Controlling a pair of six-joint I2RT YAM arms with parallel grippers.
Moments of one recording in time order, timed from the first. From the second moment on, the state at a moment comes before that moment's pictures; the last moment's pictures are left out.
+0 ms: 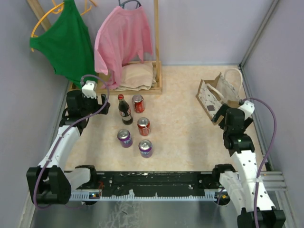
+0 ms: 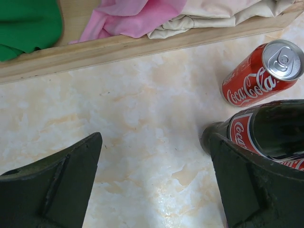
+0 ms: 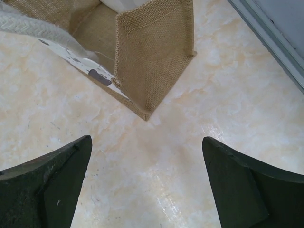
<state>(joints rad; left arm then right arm) -0.02 1.10 0.76 -0.11 0.22 0.07 0.05 0.67 0.63 -0.51 0.40 0.46</state>
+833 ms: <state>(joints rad) -0.02 1.12 0.77 -0.09 0.21 0.08 -0.03 1.57 1.85 -0.69 0.38 0.02</state>
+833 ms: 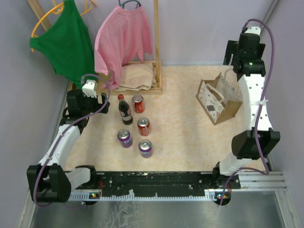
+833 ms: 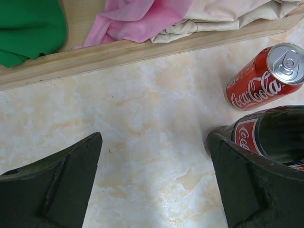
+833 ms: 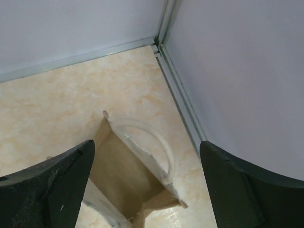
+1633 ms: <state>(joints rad) -0.02 1.12 0.77 -0.09 0.23 0.05 -0.26 1.74 1.63 -0.74 -0.12 -0.09</state>
